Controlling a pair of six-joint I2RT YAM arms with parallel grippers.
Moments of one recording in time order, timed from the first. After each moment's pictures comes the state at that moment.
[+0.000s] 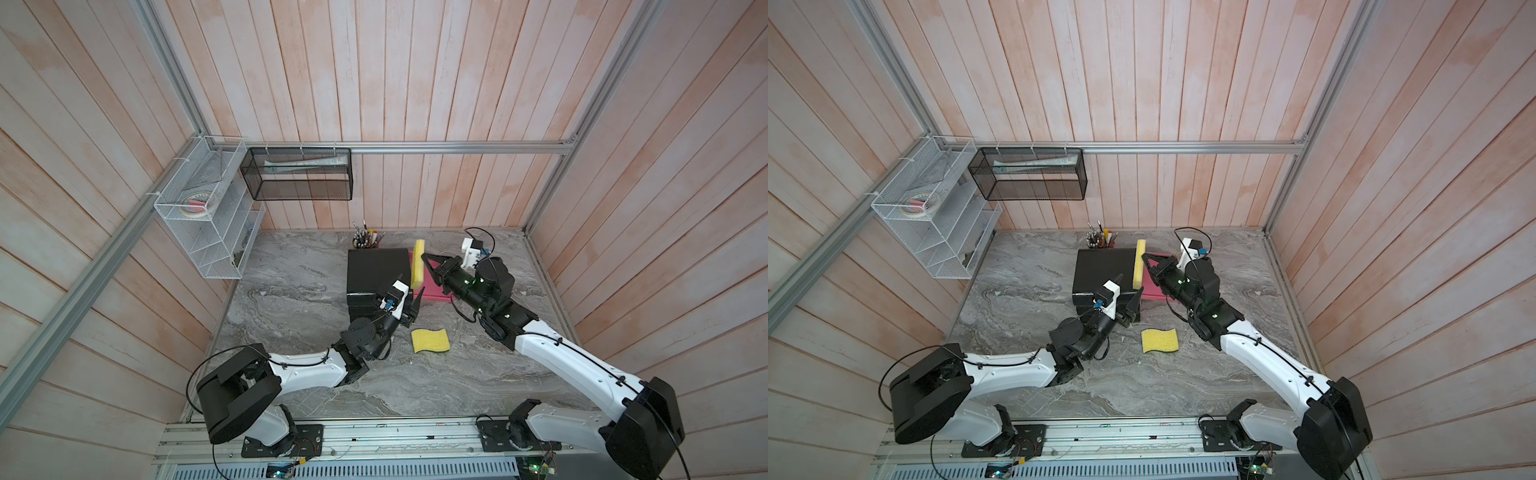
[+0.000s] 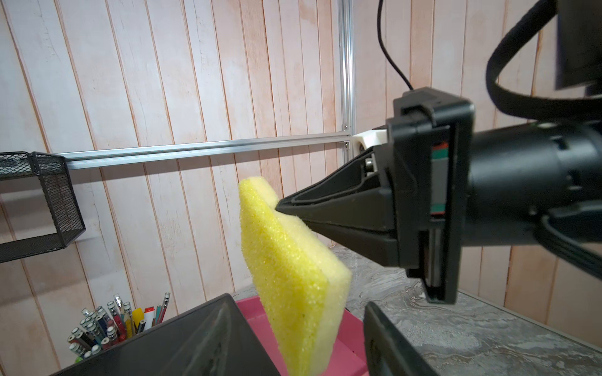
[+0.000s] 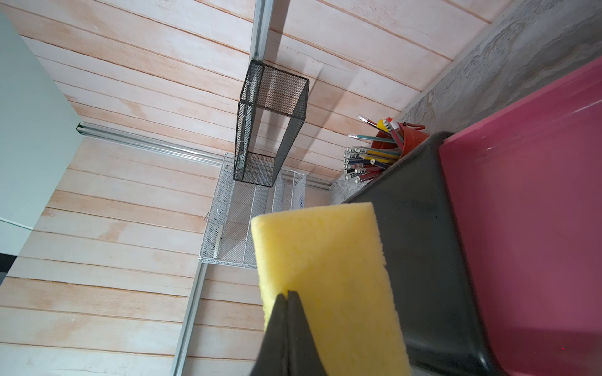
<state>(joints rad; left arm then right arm) -0.99 1.50 0.65 1.12 -0.36 0.21 0.62 1.20 0.89 0.26 -0.10 1.31</state>
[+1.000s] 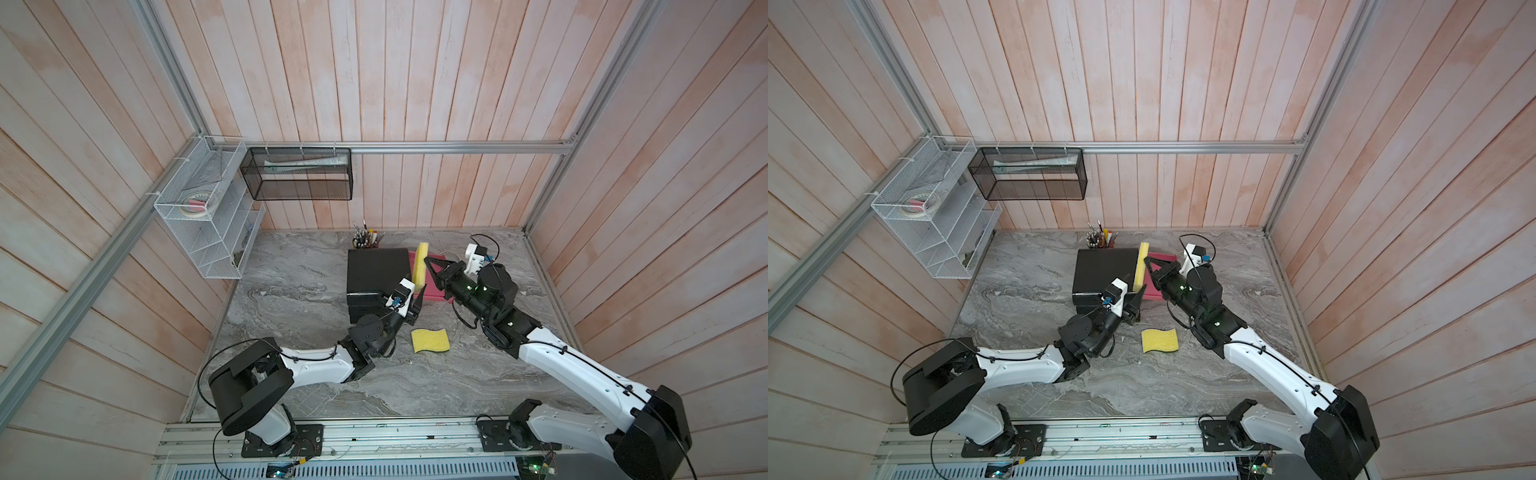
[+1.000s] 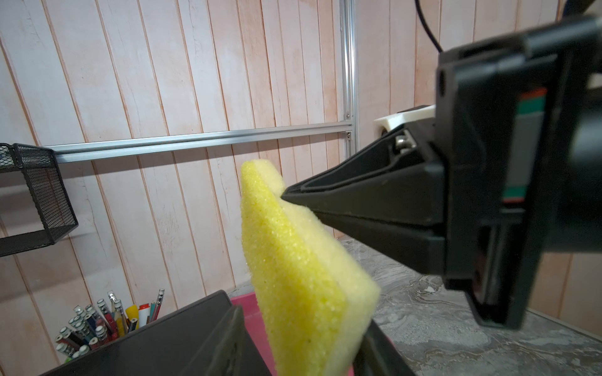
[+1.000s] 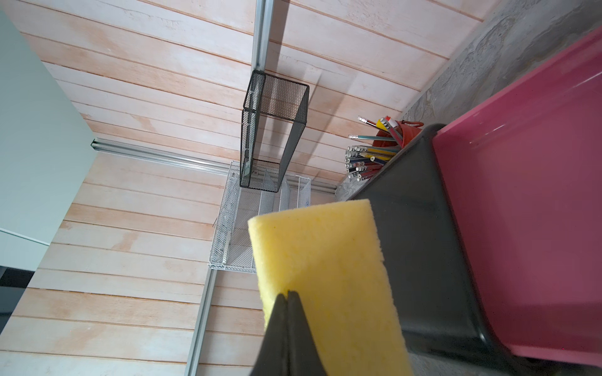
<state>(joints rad) -0.99 1.56 0.70 1.11 -0.37 0.21 0.65 1.14 0.84 0.27 -0.03 1.36</state>
